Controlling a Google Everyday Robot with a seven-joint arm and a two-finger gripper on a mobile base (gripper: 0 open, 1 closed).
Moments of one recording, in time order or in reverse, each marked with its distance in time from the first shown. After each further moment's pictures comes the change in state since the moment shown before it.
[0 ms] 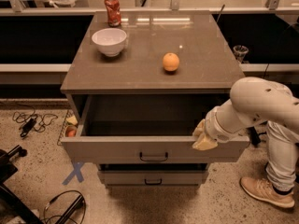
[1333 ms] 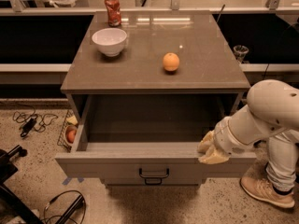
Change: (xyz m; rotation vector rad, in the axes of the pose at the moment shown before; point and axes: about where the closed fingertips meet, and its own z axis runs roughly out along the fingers) arm 0.006 0.058 -0.028 -0.121 -0.050 -0.061
